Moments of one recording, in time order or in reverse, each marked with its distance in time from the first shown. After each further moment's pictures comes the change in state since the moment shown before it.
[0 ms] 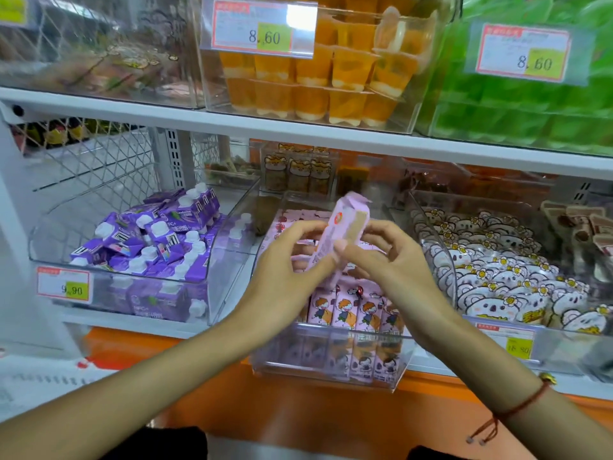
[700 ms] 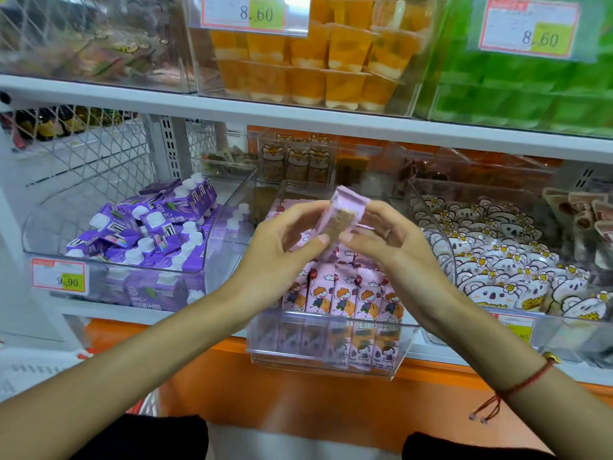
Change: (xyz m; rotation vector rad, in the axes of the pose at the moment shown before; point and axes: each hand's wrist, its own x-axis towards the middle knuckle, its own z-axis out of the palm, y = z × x) left_hand 0.006 0.003 -0.010 -0.119 -0.128 0.008; right_hand 0.005 0.002 -0.010 0.064 -0.145 -0.067
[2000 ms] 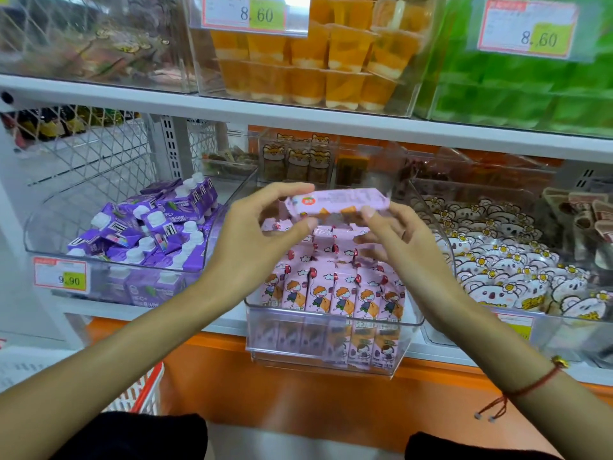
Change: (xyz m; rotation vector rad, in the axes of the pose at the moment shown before) left_hand 0.003 0.005 -0.020 0.241 0.222 0.121; right_hand 0.005 0.009 -0.009 -0.145 0.190 0.037
